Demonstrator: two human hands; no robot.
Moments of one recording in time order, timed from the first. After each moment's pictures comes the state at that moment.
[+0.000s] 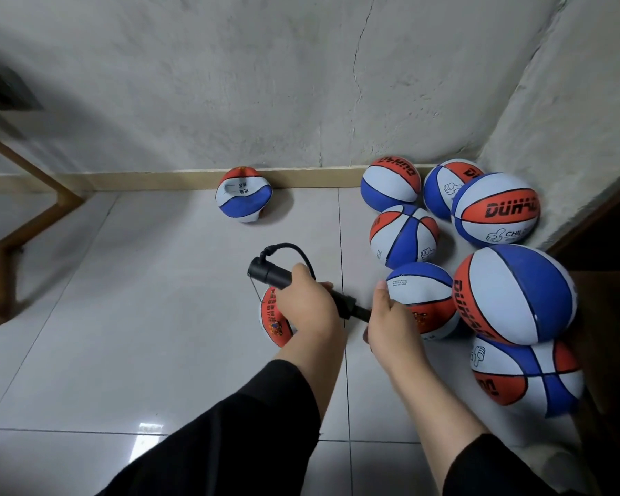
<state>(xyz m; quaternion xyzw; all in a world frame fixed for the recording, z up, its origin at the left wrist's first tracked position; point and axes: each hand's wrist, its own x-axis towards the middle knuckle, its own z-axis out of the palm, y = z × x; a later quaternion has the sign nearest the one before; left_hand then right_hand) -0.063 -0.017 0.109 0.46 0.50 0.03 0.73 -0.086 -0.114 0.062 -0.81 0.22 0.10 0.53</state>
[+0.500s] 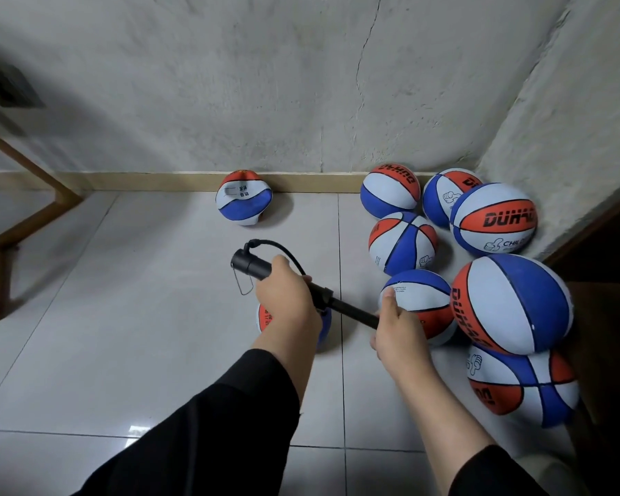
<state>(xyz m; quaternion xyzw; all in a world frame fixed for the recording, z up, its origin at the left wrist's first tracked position) -0.045 0.012 0.114 0.44 0.51 0.06 0.74 -0.087 -0.125 0.066 -0.82 0.21 0.11 0.52</state>
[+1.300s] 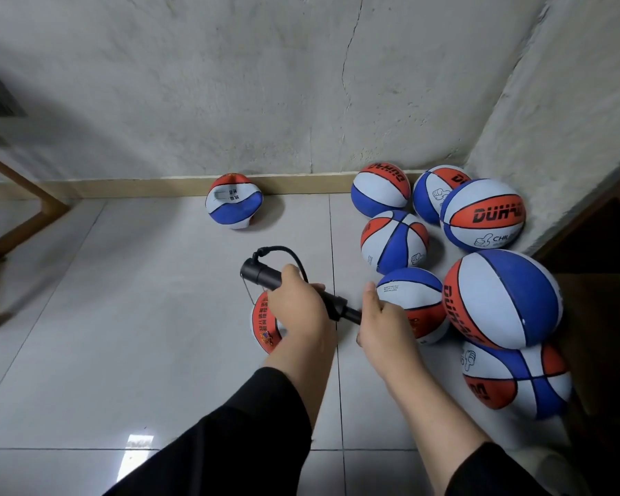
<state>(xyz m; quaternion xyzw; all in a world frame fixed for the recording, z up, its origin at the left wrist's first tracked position) -0.054 -0.018 0.111 0.45 0.50 0.03 0.74 -0.087 -0.114 0.085 -0.83 0.20 0.09 0.51</state>
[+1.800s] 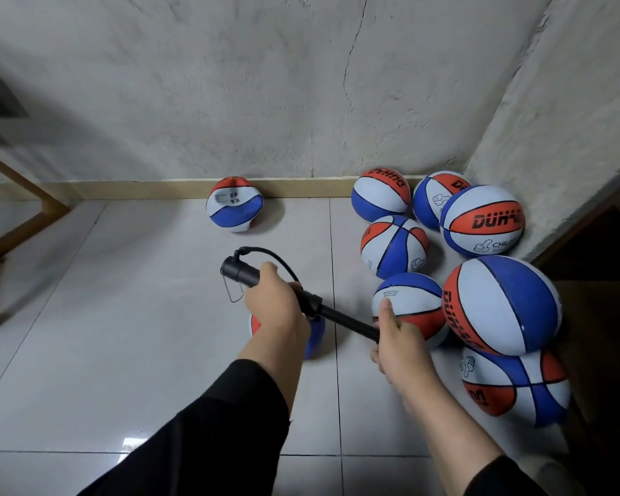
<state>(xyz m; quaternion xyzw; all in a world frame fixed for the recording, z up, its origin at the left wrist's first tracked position) -0.040 0.014 0.110 0.44 0.51 0.07 0.74 -0.097 -0.134 0.073 -0.77 0.27 0.13 0.57</state>
